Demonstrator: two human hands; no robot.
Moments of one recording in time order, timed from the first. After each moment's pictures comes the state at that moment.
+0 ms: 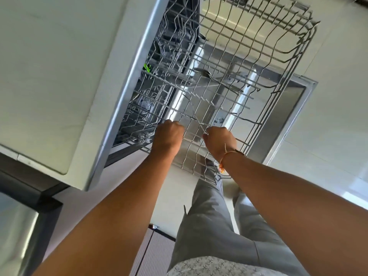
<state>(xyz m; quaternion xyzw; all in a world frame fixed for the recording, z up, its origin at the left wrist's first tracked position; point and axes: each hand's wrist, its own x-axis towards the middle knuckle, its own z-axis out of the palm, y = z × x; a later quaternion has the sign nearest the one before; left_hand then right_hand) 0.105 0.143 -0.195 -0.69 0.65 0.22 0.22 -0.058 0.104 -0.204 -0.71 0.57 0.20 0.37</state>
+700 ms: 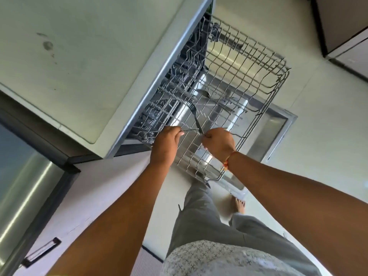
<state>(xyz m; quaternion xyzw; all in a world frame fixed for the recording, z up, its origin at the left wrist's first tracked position) 0.086 0.174 -0.122 -0.82 0.51 0.23 -0.15 -0.071 0.085 -0.120 -0.67 0.58 0.11 0.45</state>
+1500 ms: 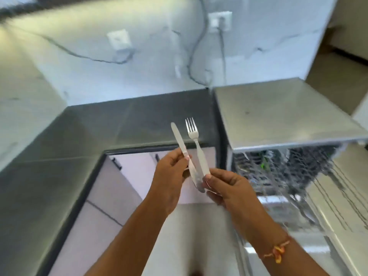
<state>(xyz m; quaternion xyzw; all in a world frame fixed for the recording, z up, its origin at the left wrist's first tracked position) -0.130 0.480 0.237 -0.72 -0.01 0.06 -0.70 -0.187 0.334 0.210 -0.59 0.12 0.05 0.80</state>
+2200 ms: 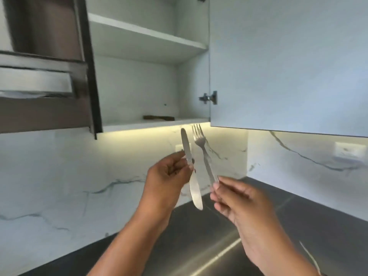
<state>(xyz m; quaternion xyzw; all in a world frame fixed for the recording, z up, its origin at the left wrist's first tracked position) -0.302 0.888 0.475 -0.67 -0.11 -0.45 -0.58 -0.211 0.759 0.442 -0.52 -0.29 0.20 0.78</state>
